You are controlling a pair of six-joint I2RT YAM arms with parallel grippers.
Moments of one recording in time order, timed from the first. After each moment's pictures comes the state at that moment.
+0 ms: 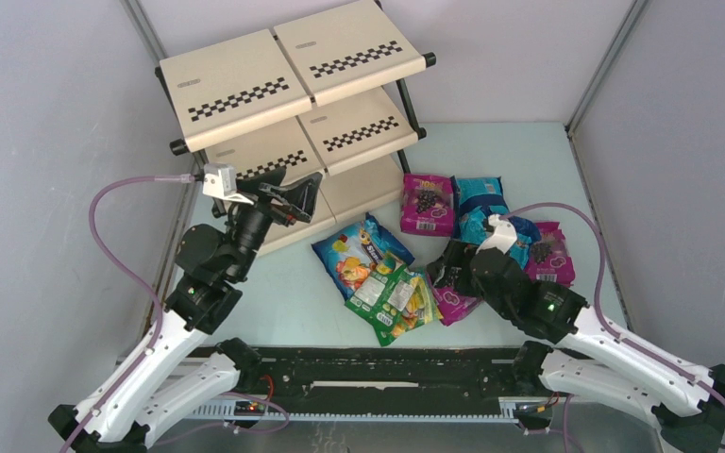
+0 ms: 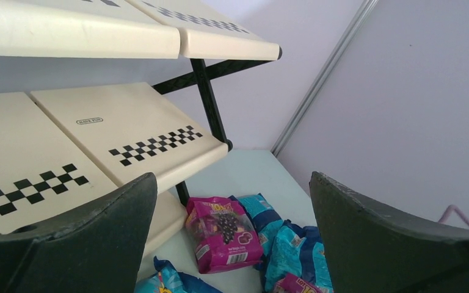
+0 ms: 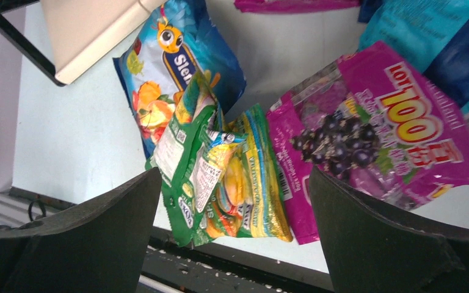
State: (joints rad) left arm -0.62 0.70 0.82 0.18 -0.19 -0.40; right arm 0.95 0.73 0.68 -0.57 0.44 0.88
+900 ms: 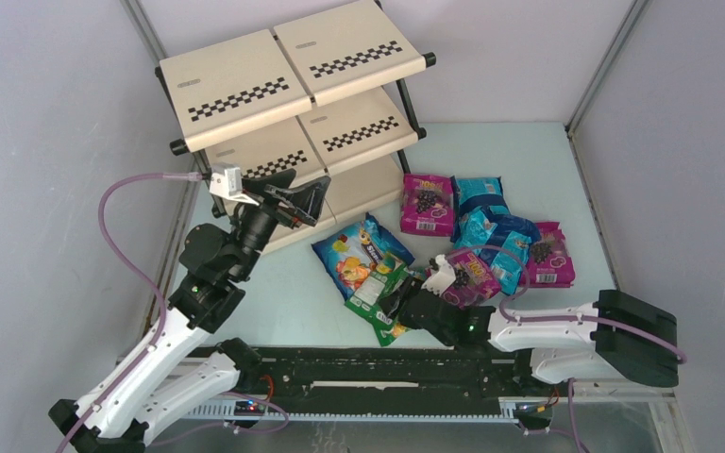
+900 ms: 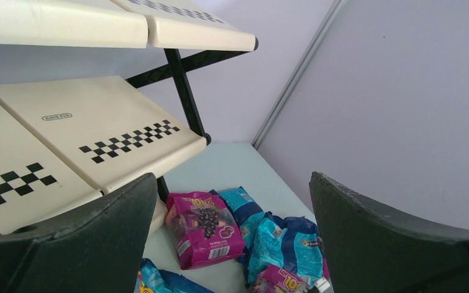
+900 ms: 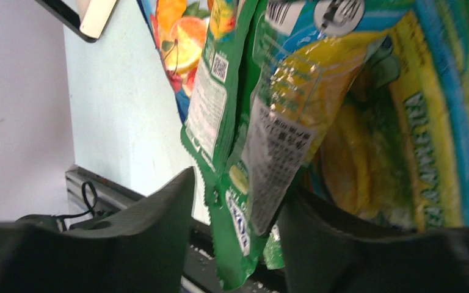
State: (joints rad) left arm -0.64 0.71 0.81 0.20 -0.15 -0.42; right arm 1.21 1.23 0.41 0.18 0.50 1.29
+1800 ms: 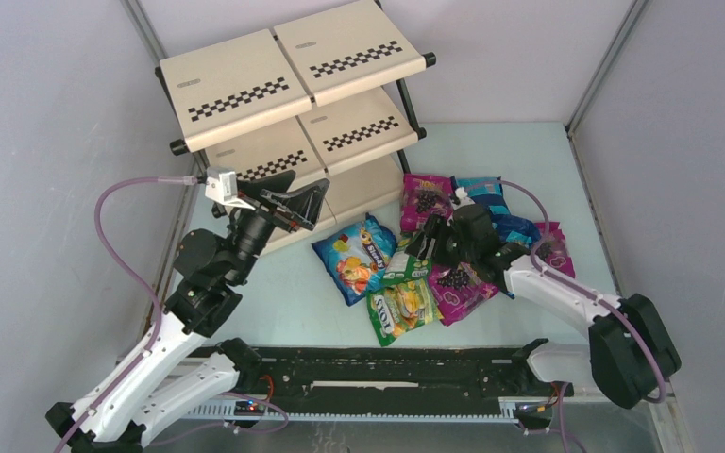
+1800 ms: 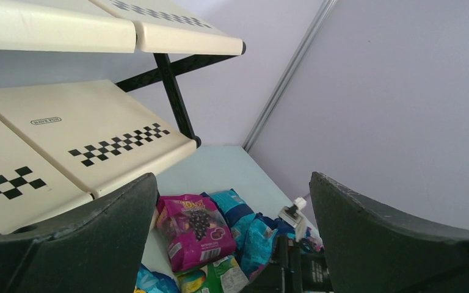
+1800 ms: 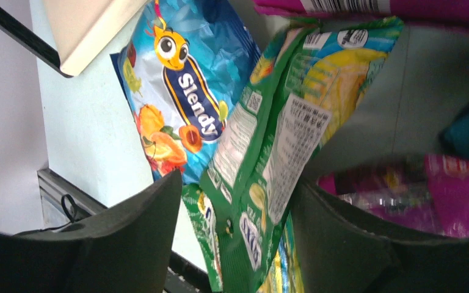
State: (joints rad) left arm -0.67 0.68 0.81 0.20 -0.15 -0.43; right arm 0.60 1.18 0.64 -0.12 -0.07 0.85
